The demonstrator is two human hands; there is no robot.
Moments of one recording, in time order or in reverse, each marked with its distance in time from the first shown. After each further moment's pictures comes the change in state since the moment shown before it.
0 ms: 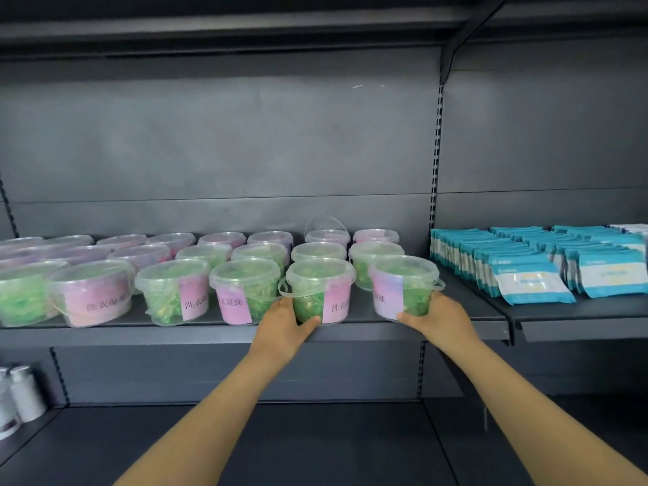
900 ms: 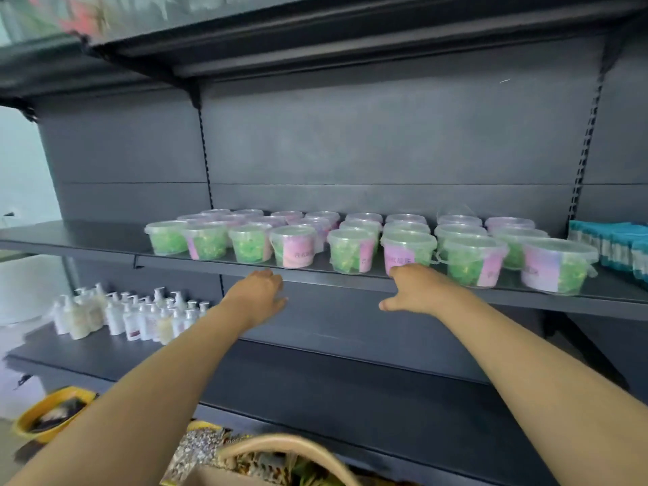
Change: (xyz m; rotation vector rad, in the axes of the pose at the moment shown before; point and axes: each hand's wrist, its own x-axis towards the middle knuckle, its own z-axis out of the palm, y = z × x) left_hand -0.148 -0.166 -0.269 0.671 -0.143 -0.066; right_hand -0.125 -0.261 0.092 -0.493 -0.388 -0.471
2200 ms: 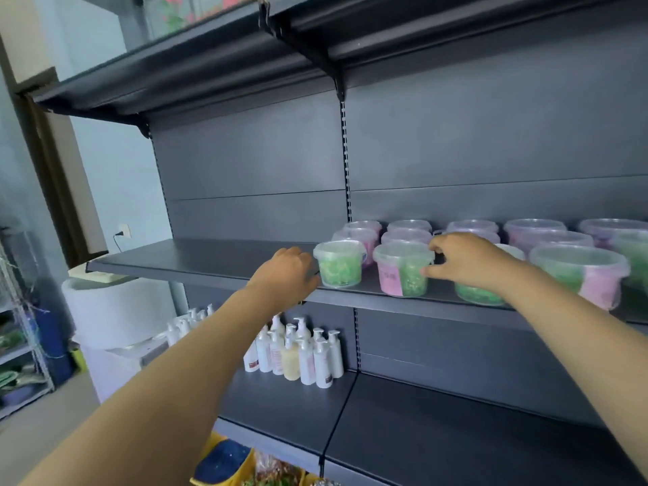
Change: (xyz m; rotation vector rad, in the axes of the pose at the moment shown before) left_hand 0.090 -0.420 -0.027 0.020 0.121 -0.017; right_hand 0.280 -0.349 0.012 0.097 0.205 -0.093
